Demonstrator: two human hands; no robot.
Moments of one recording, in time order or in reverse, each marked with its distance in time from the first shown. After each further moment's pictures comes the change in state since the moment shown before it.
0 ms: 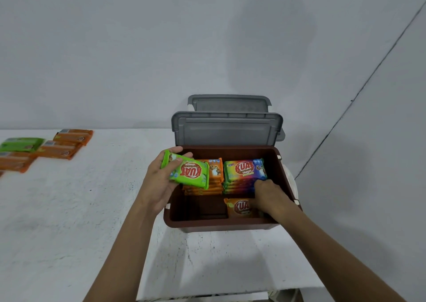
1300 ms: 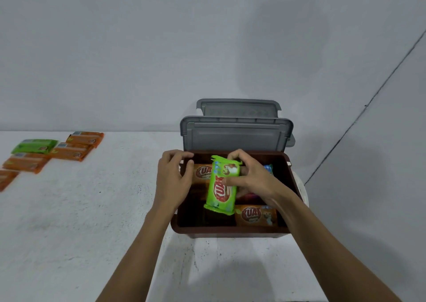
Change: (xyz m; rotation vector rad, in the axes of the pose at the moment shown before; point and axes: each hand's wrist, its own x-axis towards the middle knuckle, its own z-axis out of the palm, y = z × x) left_hand 0.019 -0.019 -0.001 0.975 0.292 0.511; right_hand -0.001 -0.051 -0.050 1.074 -0.214 -0.360
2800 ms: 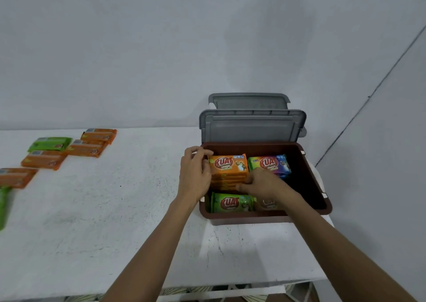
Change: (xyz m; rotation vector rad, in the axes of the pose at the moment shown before) left_hand -0.002 -0.020 -0.003 0.033 -0.167 -0.014; right_hand 0.010 0.020 0.042 -0.842 0.130 0.313
